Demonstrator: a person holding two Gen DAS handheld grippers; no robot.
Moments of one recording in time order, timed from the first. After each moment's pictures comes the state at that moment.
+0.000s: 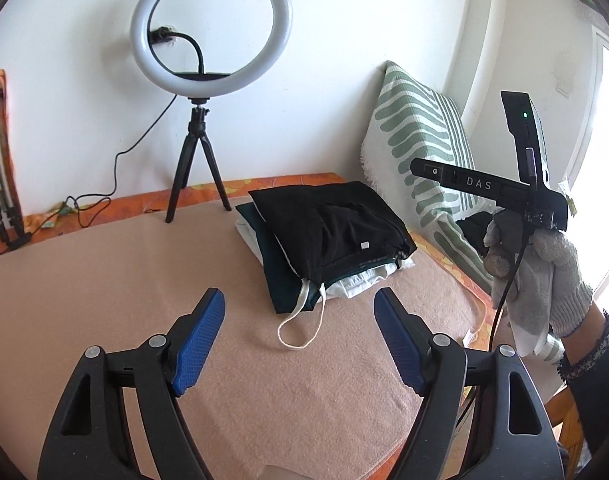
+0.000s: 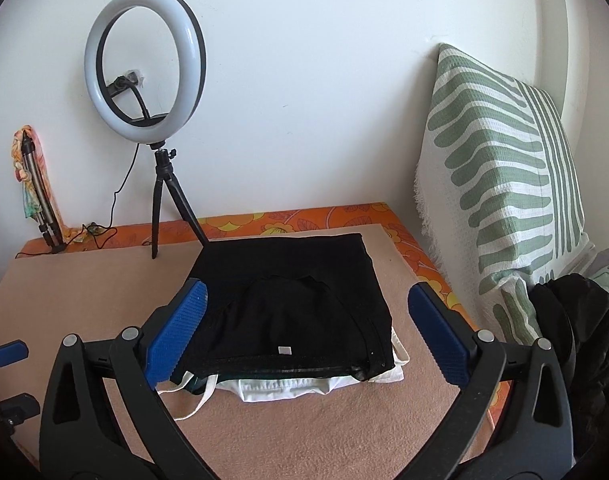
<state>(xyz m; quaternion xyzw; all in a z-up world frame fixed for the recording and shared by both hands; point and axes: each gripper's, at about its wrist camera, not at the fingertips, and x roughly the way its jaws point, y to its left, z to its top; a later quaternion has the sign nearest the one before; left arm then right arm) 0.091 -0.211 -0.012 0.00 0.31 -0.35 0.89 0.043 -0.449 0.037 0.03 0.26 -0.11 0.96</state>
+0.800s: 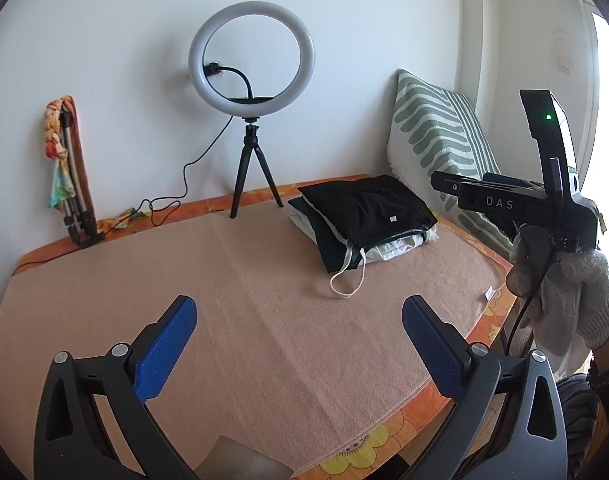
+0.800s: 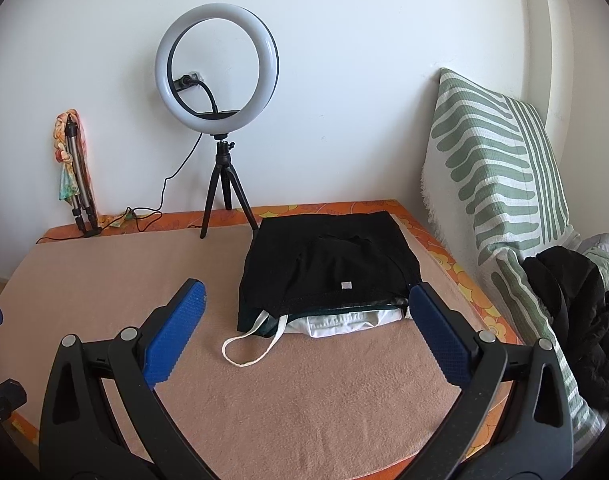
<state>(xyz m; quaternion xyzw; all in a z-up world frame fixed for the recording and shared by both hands) 0.018 -0.140 -0.019 0.04 0.27 -0.29 0.92 -0.050 -0.341 0.024 0.02 0.23 -0.12 0.97</state>
